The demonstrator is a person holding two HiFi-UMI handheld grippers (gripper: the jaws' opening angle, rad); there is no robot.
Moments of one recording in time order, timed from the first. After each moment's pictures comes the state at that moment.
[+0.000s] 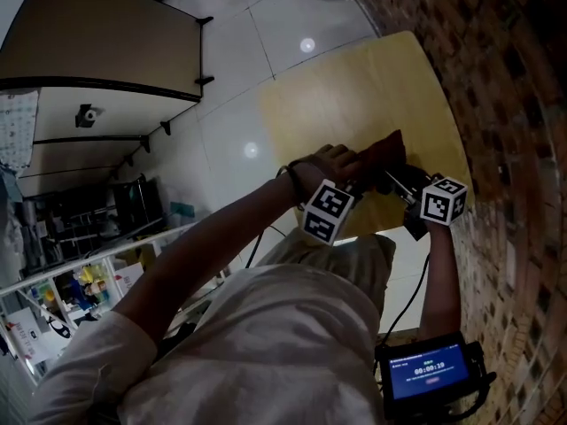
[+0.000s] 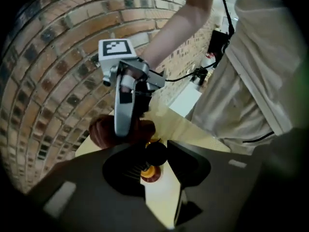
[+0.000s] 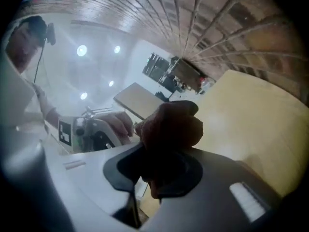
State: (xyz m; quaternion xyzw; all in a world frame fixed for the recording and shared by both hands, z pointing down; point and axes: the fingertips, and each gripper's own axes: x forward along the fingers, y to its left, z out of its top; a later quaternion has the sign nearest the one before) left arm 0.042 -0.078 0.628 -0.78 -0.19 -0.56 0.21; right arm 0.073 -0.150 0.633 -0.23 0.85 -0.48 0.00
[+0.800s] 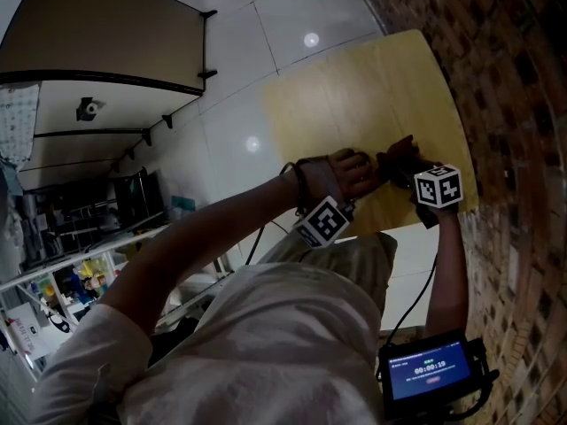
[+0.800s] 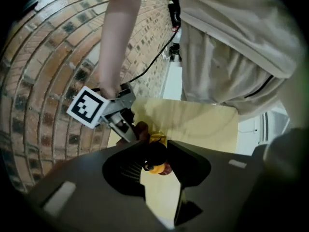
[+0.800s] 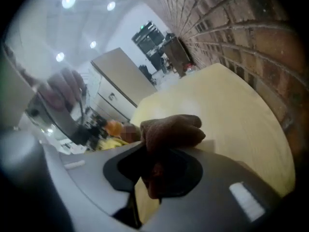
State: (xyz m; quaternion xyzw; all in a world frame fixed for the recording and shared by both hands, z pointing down) left arm 0.032 -0.068 0.632 -0.68 -0.26 -0.51 0.45; right arm 0.087 -0.156 0.722 -0.27 0.82 -0.46 -0.22
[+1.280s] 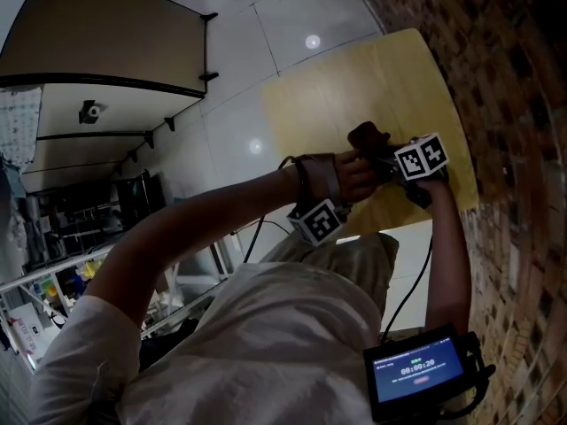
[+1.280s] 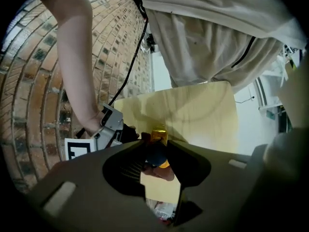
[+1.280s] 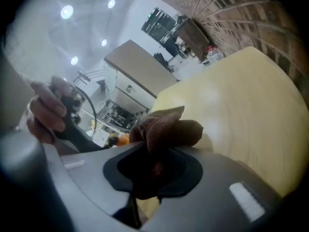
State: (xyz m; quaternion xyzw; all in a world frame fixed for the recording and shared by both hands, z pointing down) left arm 0.029 -0.069 0.630 -0.61 -0.31 -0.49 0.54; right arm 0.029 -0.171 0.704 -0.13 0.83 -0.49 -0.24
